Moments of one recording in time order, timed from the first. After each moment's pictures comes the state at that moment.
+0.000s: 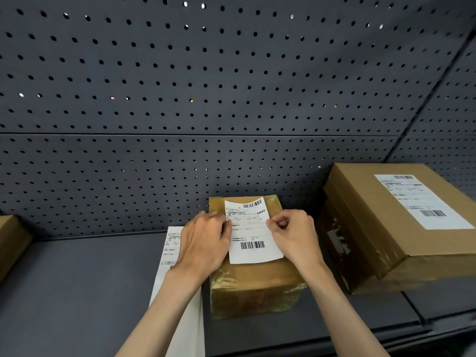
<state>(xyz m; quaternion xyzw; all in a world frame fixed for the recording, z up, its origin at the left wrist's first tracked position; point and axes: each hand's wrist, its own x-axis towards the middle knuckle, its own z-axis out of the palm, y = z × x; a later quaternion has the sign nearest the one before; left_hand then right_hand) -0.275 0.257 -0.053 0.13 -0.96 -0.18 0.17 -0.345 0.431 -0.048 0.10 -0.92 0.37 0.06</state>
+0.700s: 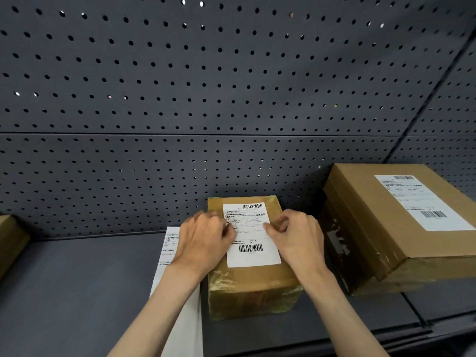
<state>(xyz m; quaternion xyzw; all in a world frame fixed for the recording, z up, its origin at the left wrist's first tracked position) -0.279 0.258 -0.046 0.12 -0.97 -0.11 0.15 -0.340 0.433 -0.046 0.12 -0.95 0.27 0.11</state>
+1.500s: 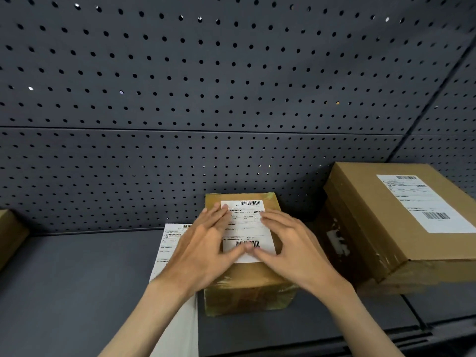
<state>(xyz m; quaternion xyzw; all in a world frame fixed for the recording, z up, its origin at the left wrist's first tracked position) -0.256 0.259 -0.047 0.02 -0.97 -0.22 0.10 -0.336 0.455 -0.052 0.35 -0.91 0.20 0.08</state>
